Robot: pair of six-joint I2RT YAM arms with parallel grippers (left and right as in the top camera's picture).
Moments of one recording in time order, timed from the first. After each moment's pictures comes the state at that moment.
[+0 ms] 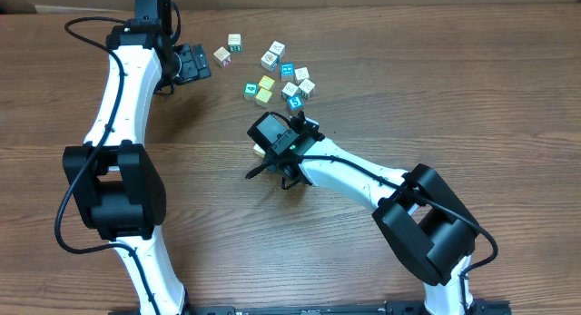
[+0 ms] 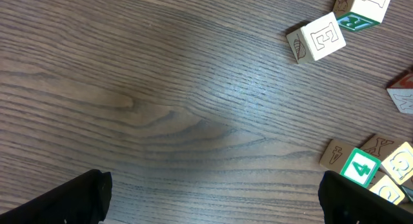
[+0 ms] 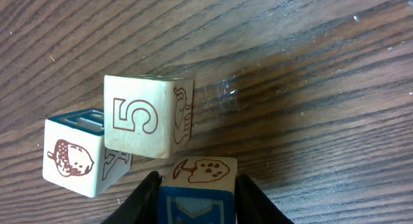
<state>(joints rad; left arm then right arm) 0.02 2.13 1.91 -0.97 -0.03 -0.31 0.79 2.04 1.38 -0.60 0.16 1.17</state>
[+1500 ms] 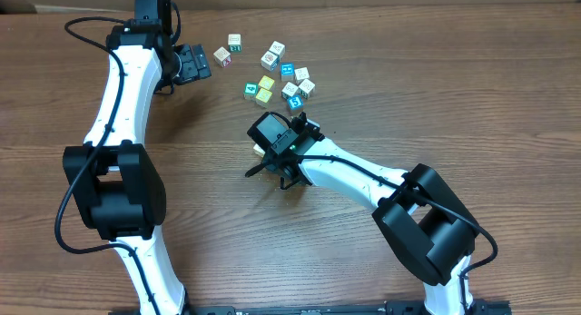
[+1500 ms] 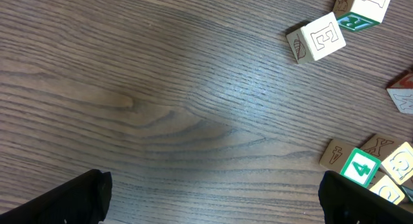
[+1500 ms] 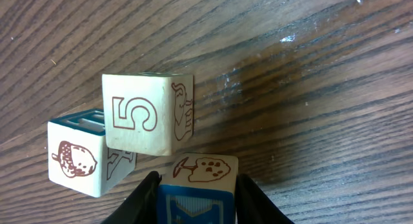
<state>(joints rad) 0.01 2.13 1.91 -0.97 -0.03 -0.31 0.79 2.04 1.38 -0.60 0.14 1.22</state>
